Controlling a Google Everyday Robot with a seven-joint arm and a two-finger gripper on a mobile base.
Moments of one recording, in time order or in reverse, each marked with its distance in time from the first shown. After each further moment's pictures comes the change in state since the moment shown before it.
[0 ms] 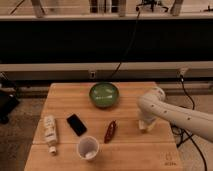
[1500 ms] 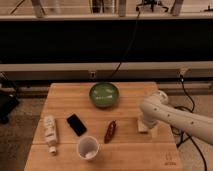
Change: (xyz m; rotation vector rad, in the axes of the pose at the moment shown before) arm -0.003 0.021 0.016 -0.011 -0.032 0.025
